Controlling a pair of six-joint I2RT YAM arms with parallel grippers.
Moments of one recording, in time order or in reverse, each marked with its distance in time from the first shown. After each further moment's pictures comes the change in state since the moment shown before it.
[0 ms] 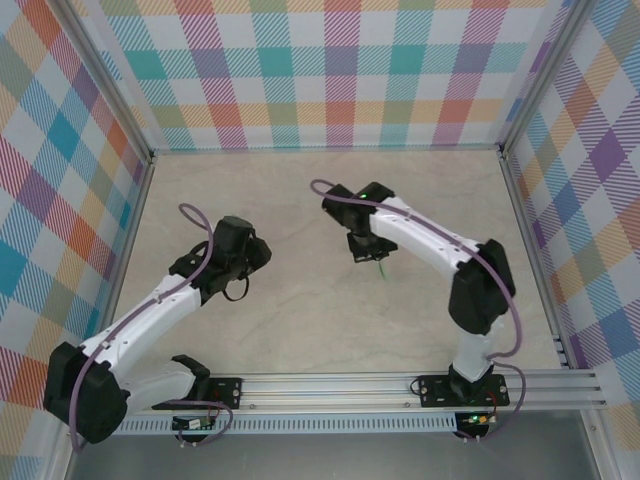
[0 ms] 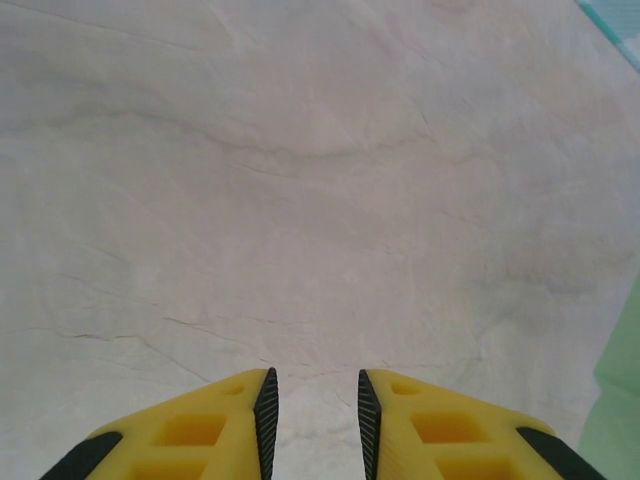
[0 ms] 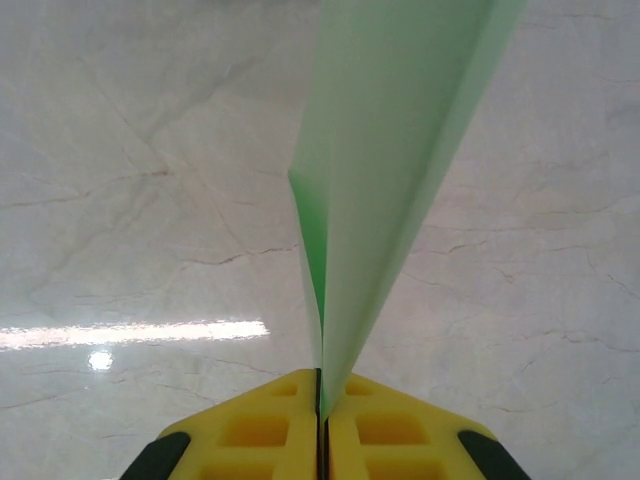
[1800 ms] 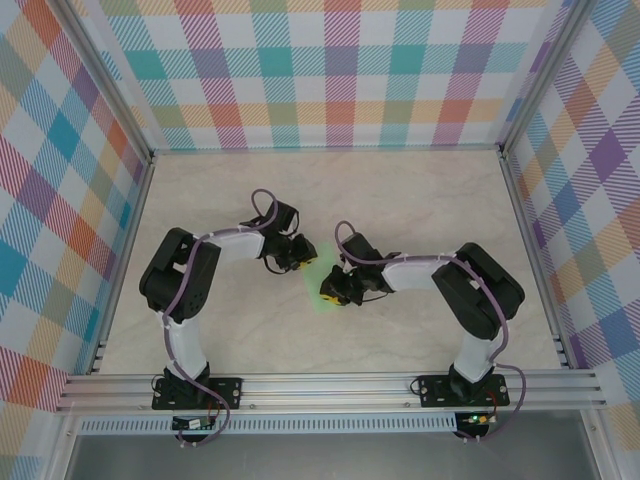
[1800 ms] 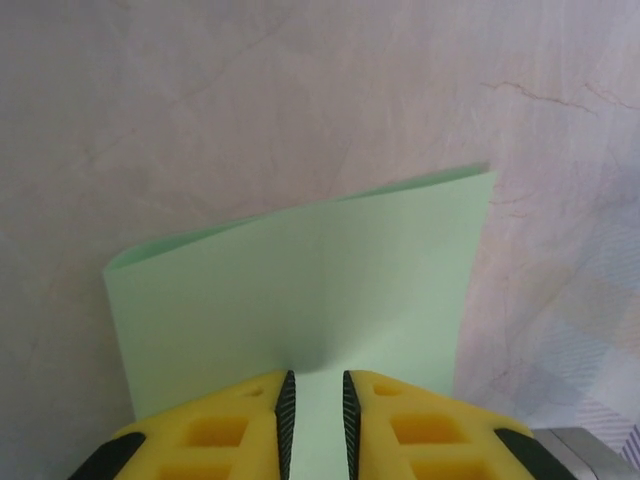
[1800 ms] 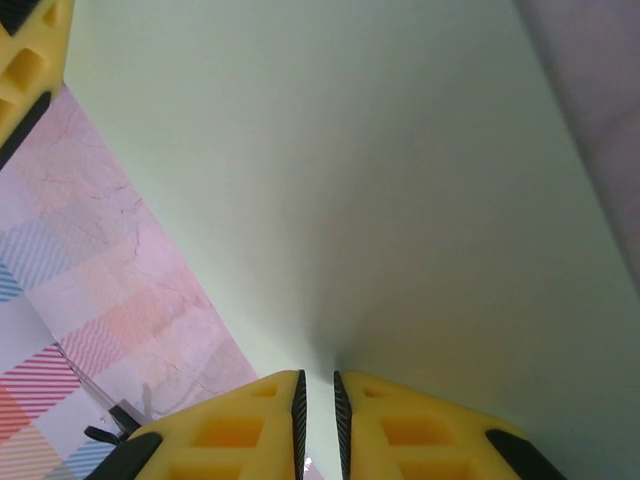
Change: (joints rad) left arm 0.026 0.809 0.288 0.267 0.518 0.046; right arm -0.027 -0.103 -0.826 1.318 -0.816 0.528
